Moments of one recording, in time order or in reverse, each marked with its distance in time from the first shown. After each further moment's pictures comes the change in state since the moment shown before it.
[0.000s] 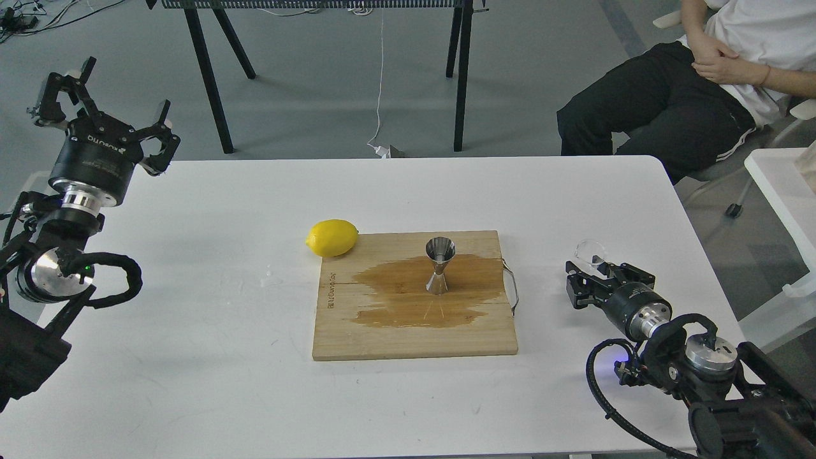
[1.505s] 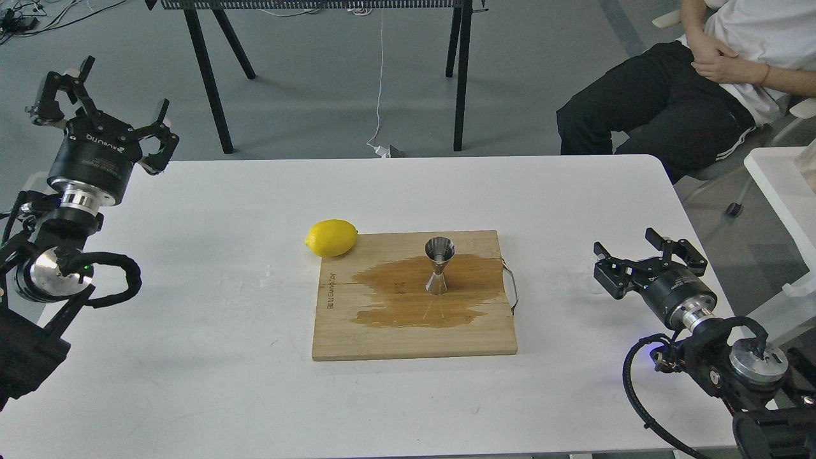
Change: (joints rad) left arm -0.001 0.002 -0.002 0.001 0.000 0.000 0.001; right arm -0.071 -0.143 0.028 0.186 -0.016 0.187 0.015
